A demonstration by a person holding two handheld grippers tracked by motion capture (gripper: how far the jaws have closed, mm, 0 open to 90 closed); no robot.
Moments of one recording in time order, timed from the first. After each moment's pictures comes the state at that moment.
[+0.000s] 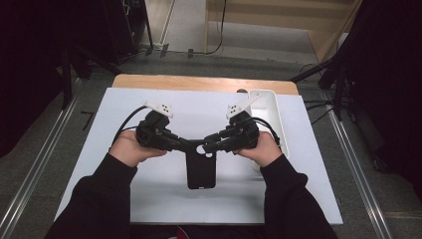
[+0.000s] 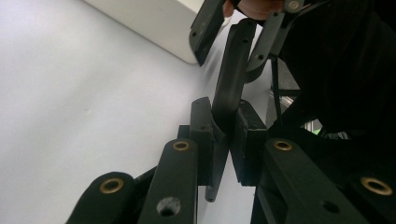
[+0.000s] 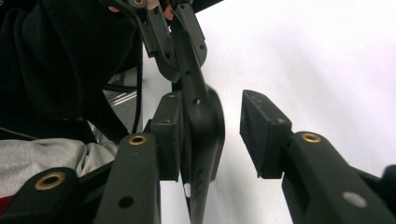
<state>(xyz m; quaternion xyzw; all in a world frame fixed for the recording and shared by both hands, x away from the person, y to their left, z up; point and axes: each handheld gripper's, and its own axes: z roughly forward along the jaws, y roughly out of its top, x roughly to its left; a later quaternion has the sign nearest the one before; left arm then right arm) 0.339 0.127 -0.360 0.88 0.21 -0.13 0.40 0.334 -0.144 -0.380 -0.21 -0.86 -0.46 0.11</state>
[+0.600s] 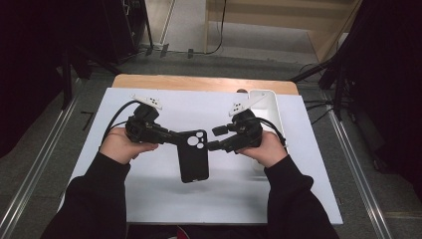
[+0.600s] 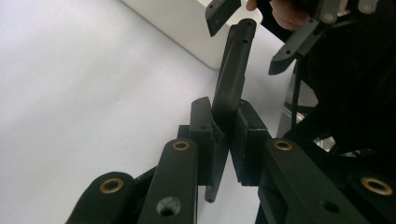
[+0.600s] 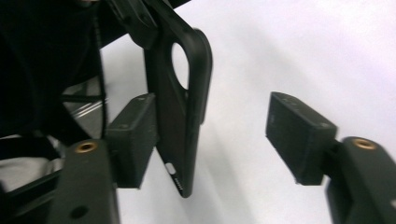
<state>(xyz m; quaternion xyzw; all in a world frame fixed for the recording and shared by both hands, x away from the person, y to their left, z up) 0.346 0.148 -0.349 0.87 0.27 -0.11 0.40 0.330 -0.147 -0.376 -0.26 -0.85 -0.45 0.04</state>
